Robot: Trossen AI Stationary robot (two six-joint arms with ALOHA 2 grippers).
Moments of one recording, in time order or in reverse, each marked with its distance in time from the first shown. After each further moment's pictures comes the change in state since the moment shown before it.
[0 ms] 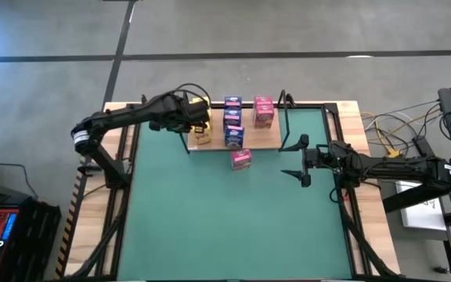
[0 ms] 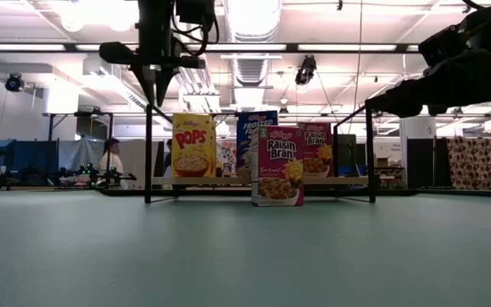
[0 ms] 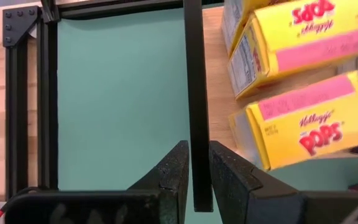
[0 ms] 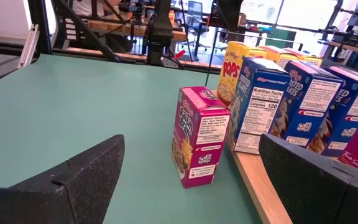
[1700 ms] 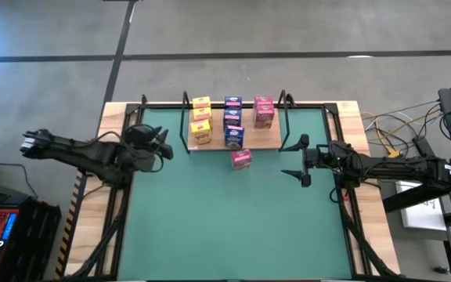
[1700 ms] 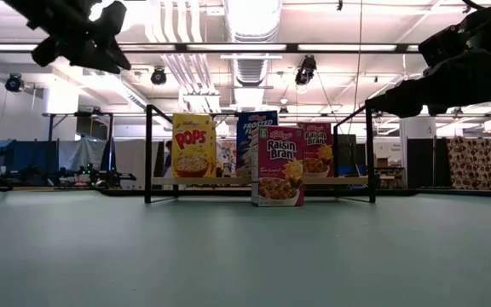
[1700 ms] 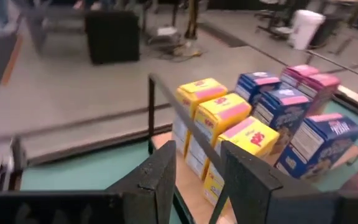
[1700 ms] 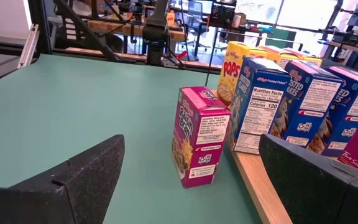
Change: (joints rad) left arm -0.518 -0.812 -0.841 0.712 -0.712 0.252; right arm 0.000 0.000 0.000 0.000 0.000 0.000
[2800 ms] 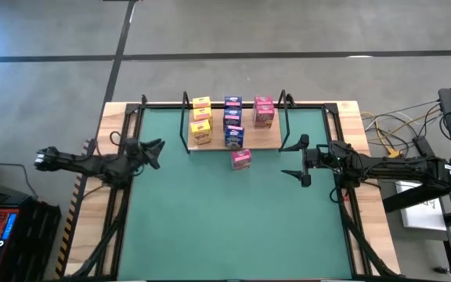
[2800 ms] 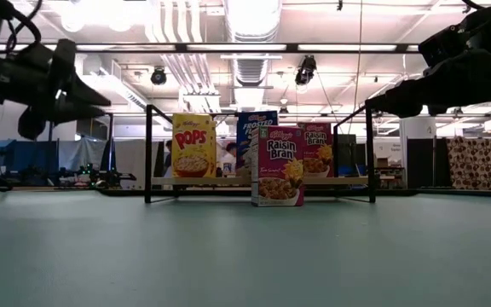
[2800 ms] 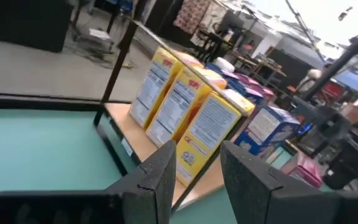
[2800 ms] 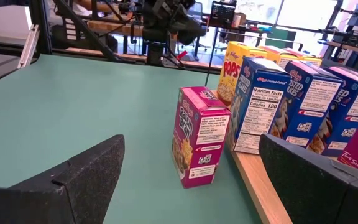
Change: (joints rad) left arm 0.000 -0.718 -0.666 0.562 0.165 0.241; right arm 0.000 0.000 0.000 0.000 0.000 0.000
